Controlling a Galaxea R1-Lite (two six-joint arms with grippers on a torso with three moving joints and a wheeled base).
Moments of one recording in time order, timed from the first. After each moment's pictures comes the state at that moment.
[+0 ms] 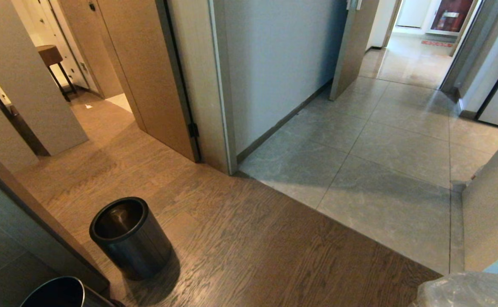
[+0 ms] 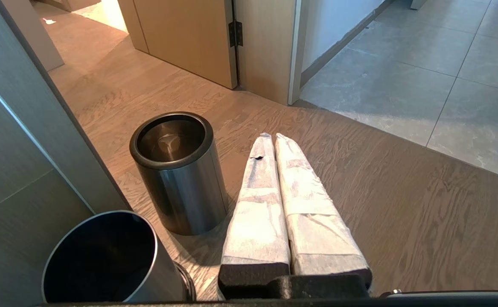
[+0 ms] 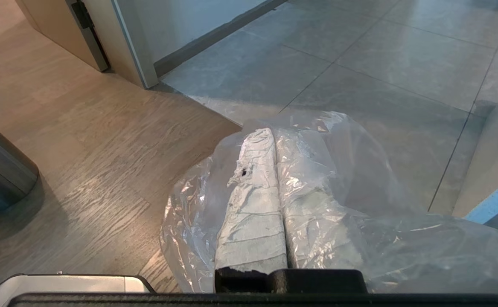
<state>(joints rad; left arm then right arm) 0.00 0.00 0.00 -0.02 0.01 0.00 0.01 0.00 0.00 0.00 -0.01 -0.01</state>
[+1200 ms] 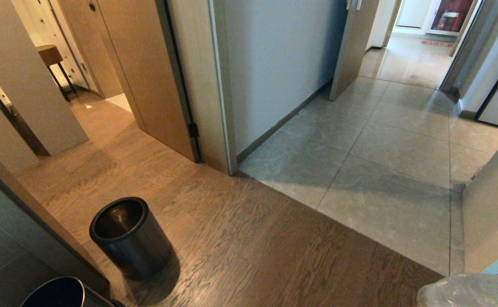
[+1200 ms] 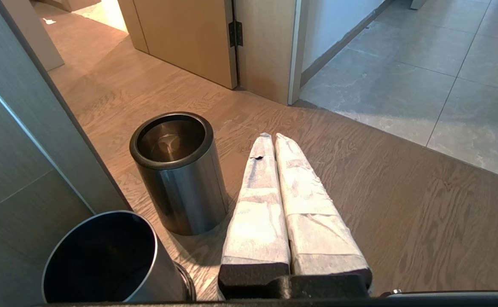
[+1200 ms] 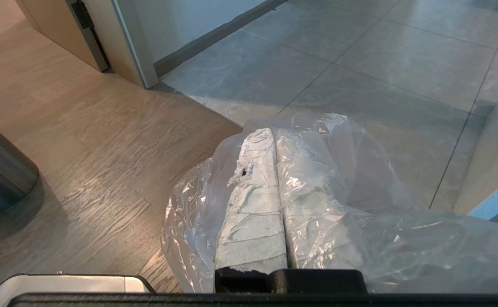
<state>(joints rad) 0.00 0.00 0.00 -0.02 0.01 0.00 0.01 0.00 0.00 0.00 -0.01 -0.01</state>
